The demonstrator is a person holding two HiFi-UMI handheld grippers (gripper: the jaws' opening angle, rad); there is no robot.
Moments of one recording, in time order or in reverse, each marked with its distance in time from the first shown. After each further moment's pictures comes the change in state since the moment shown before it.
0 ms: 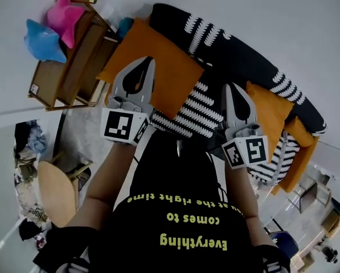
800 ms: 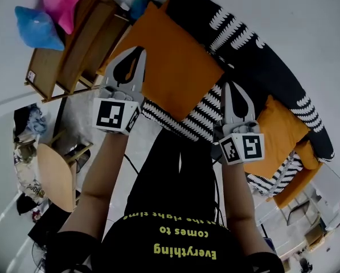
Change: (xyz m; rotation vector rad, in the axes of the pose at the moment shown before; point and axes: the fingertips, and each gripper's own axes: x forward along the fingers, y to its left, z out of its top) left arm 0.060 0.123 -0.122 0.044 0.179 0.150; right arm 0.132 -0.041 -0.133 0.104 0.158 0.061
